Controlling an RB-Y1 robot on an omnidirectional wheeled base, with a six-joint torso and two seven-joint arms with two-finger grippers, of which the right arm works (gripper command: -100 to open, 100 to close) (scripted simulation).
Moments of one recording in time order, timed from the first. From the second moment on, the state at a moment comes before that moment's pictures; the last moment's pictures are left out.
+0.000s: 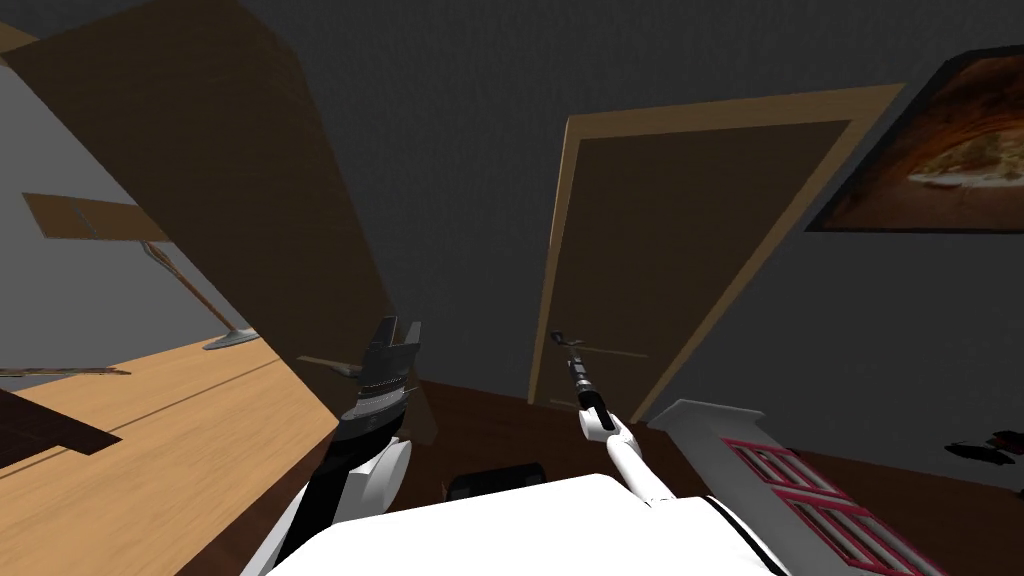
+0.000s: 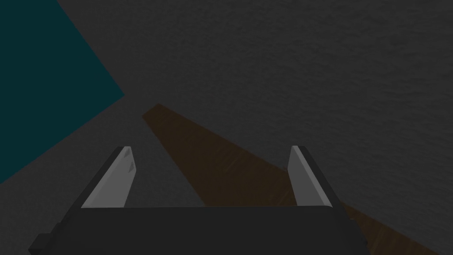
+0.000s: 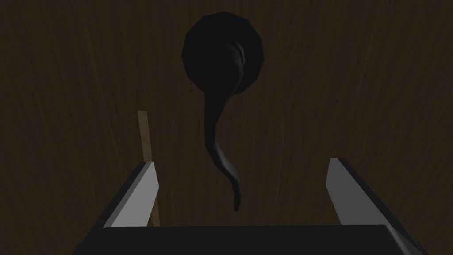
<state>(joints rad) -0.15 -0.31 -0.08 -0.69 -0.21 -0.69 -0.04</state>
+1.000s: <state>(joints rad) -0.13 -0.37 -0.10 -0.63 -0.23 -0.74 -0.09</state>
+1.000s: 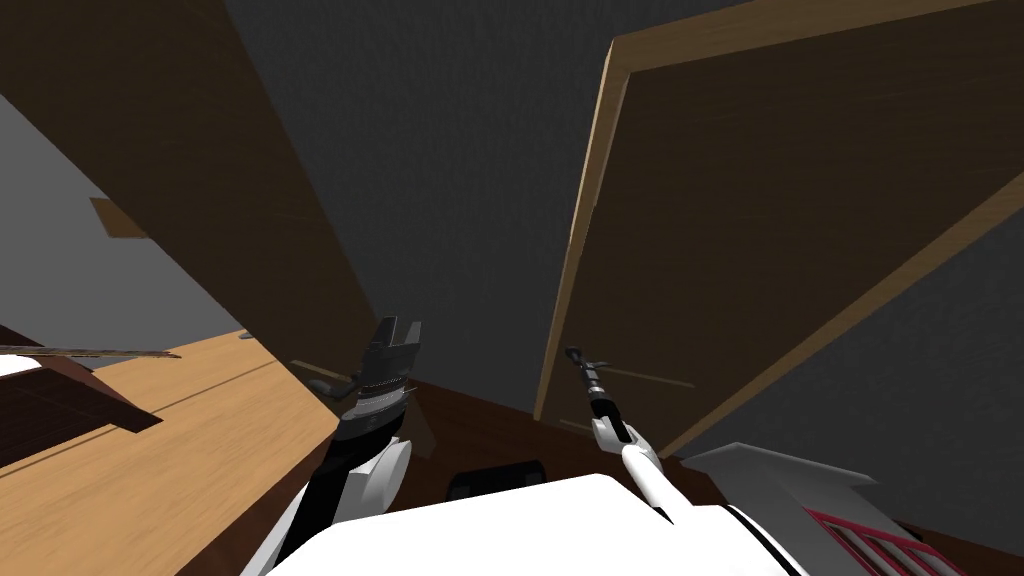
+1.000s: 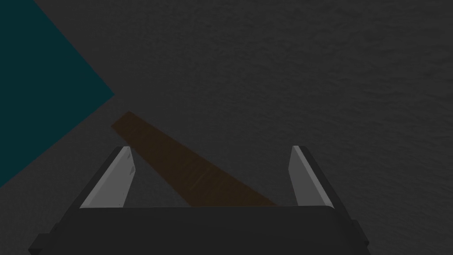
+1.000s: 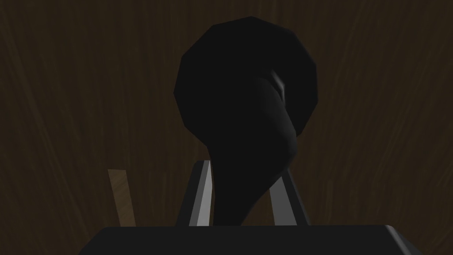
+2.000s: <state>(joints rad) -0.10 -0.41 -0.04 -0.65 -0.20 -0.75 -0.16</state>
